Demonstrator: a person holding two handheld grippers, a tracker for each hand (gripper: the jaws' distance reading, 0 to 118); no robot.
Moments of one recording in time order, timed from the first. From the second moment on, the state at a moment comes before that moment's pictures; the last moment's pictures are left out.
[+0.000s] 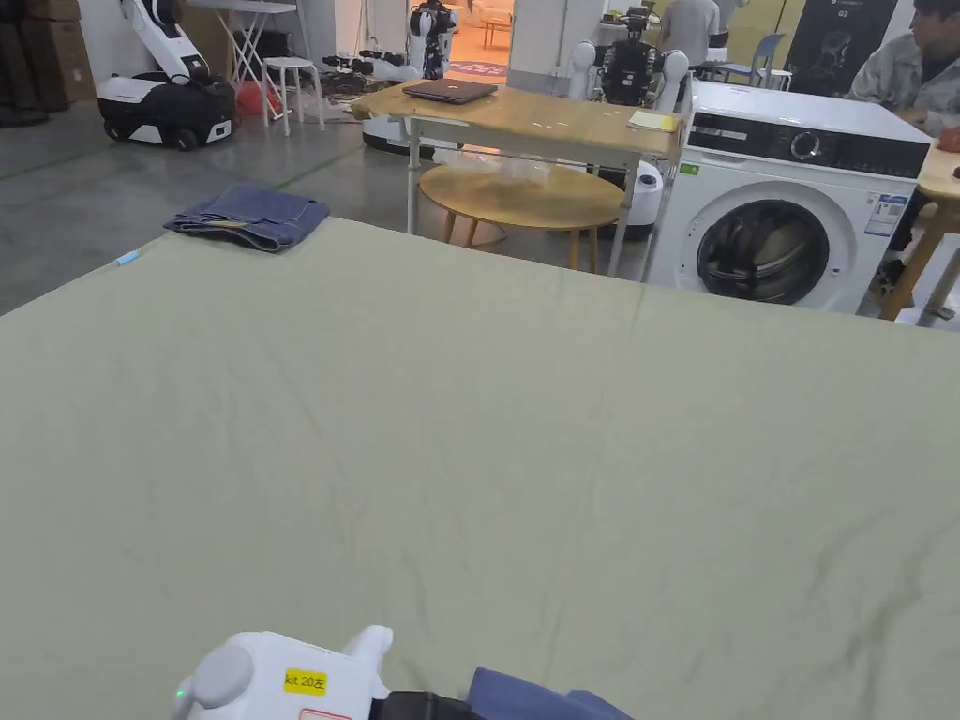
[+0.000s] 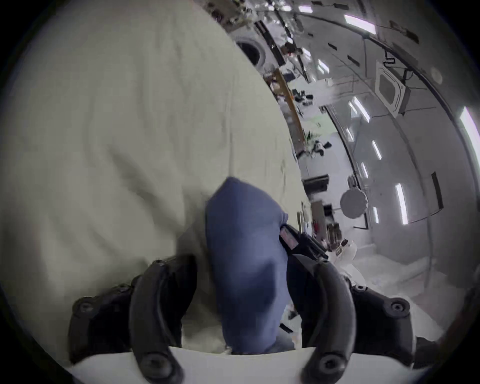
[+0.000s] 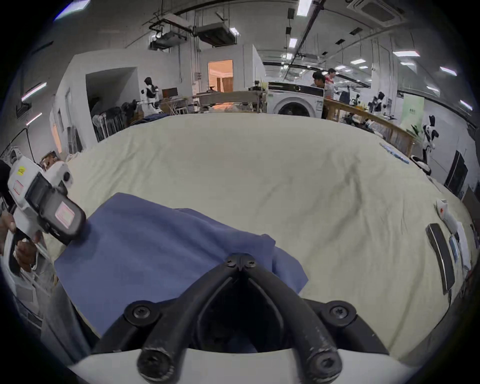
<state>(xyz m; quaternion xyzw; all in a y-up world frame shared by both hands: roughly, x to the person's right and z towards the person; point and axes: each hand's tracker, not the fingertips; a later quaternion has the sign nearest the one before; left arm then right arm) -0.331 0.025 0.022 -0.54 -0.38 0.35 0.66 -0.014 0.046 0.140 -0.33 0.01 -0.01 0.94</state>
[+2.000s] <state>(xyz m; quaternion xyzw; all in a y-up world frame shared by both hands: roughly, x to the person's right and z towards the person) -0.706 0.180 -0.023 -0.59 -0.07 0.23 0.77 -0.020 0.100 0.094 -0.25 0.00 0.02 0.97</state>
